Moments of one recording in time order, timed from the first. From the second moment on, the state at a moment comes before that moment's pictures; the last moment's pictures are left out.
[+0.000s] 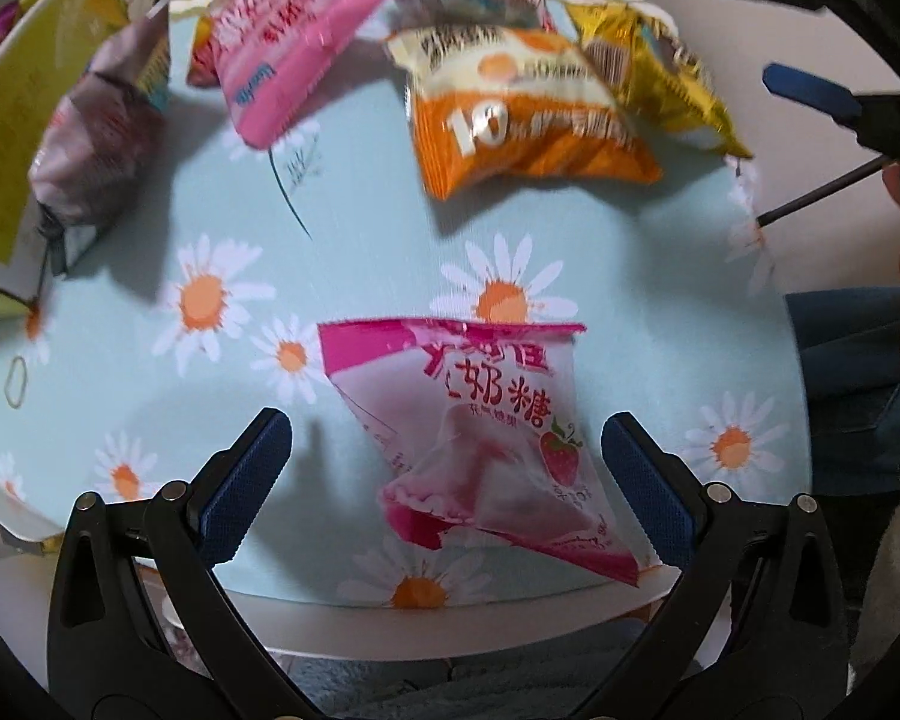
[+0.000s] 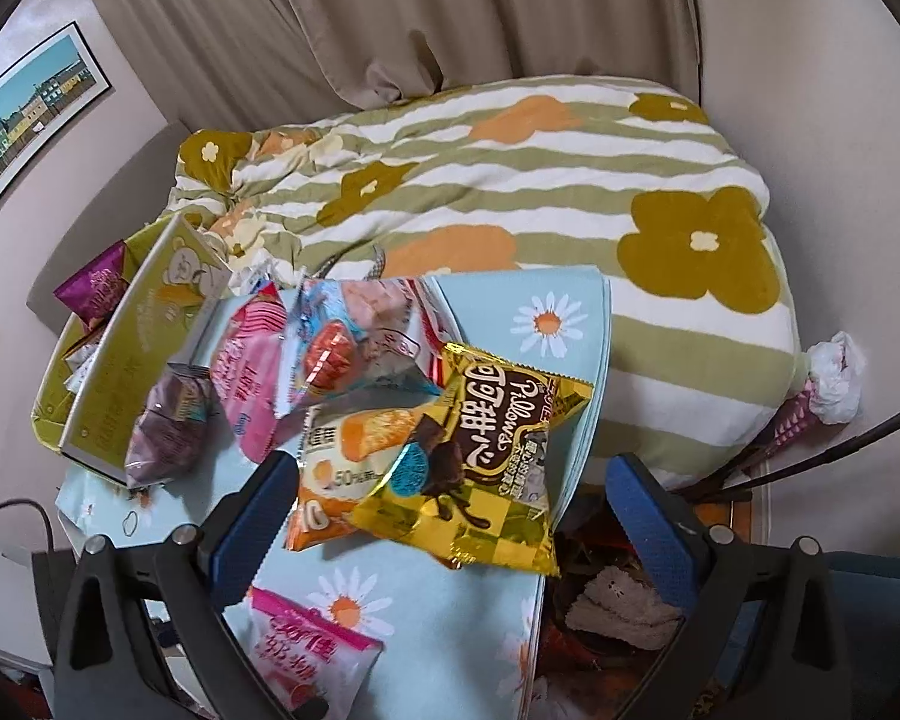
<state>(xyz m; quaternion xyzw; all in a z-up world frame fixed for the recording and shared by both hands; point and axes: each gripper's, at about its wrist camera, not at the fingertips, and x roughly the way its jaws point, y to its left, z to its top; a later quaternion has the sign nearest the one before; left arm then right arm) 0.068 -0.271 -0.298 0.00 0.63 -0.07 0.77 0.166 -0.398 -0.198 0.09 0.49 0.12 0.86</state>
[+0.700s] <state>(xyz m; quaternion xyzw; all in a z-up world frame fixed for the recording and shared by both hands) 0.076 -0.296 -0.316 0.07 0.64 -0.07 0.76 0.203 -0.399 -0.242 0.10 0.52 0.14 0.84</state>
